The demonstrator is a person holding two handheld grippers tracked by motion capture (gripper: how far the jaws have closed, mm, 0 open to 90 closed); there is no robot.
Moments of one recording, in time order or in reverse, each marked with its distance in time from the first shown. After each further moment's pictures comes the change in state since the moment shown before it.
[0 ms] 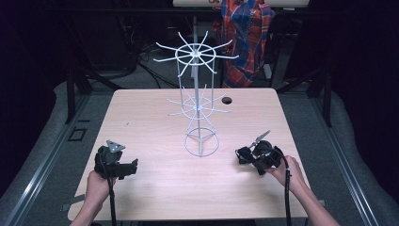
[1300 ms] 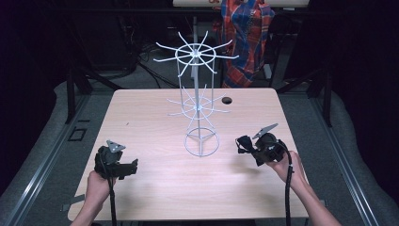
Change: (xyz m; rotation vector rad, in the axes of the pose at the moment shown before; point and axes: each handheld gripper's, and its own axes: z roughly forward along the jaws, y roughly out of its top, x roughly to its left) left arm 0.000 0.000 0.000 0.004 0.005 -0.002; right arm -0.006 0.010 -0.029 -0.138 -0.020 0.042
